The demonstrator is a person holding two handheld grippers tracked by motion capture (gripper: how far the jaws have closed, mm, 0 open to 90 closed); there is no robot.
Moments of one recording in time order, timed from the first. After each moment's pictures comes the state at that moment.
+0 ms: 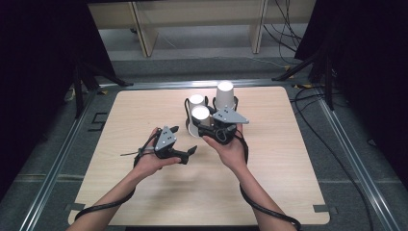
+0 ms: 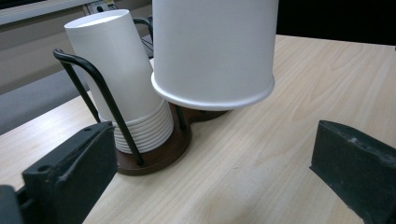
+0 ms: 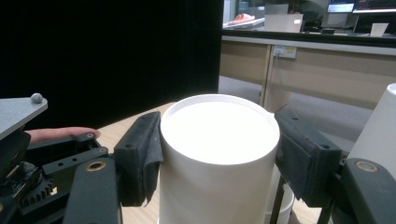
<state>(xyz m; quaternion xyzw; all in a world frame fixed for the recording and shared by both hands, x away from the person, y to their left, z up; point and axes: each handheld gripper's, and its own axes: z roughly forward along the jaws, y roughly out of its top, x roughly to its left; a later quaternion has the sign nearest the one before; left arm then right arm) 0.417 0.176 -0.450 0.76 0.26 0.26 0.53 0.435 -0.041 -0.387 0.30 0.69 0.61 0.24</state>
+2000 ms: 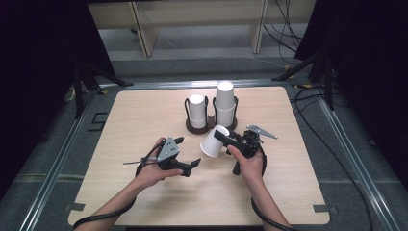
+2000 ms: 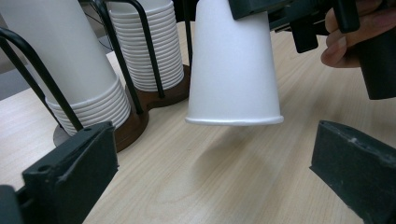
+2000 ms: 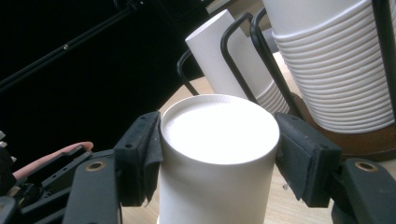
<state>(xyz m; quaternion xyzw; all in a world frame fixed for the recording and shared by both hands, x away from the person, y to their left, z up) 0.392 0.168 -0.463 0.78 0.25 0.22 0.54 0.432 -0.114 -0.461 0.48 0.60 0.64 0.04</state>
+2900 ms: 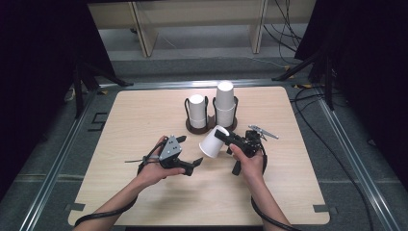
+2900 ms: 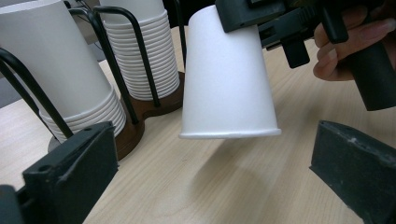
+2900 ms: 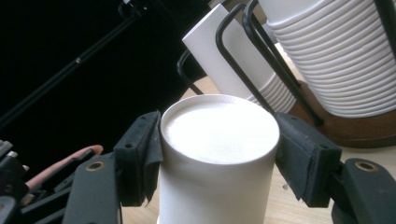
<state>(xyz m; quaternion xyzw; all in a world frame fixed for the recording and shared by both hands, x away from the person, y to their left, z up) 0.393 0.161 -0.457 0.78 0.24 0.22 0.54 0.437 -0.118 -0.468 0.49 0.57 0.65 -0.02</state>
